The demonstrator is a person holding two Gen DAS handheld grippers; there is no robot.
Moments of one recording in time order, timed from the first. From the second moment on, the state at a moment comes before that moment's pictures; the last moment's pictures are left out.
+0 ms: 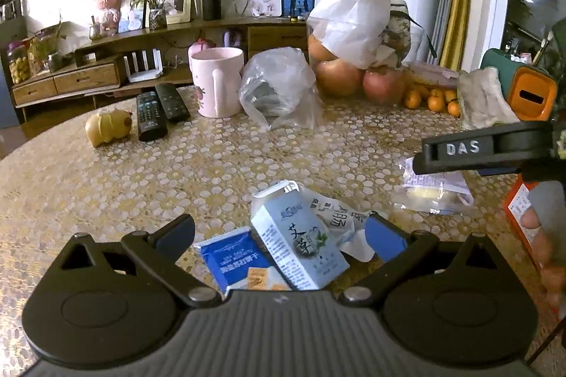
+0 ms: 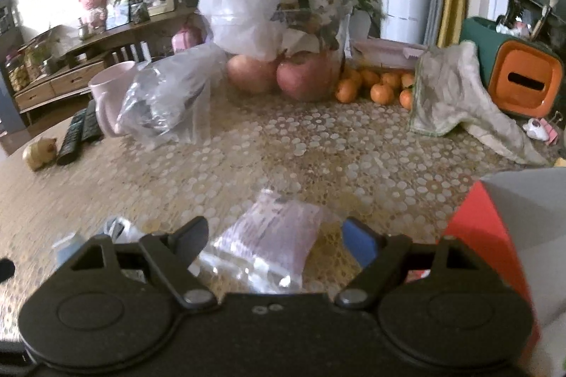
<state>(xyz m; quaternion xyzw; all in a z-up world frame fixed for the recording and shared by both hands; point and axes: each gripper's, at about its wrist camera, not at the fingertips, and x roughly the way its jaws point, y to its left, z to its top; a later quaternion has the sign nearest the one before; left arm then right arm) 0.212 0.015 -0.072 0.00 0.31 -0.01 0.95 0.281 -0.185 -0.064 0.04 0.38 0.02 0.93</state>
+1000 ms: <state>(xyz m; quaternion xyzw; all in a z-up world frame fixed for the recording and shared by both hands) 0.217 0.019 -0.085 -0.06 0.34 -0.02 0.94 0.268 -0.192 -0.068 0.09 0.40 0.01 0.91</state>
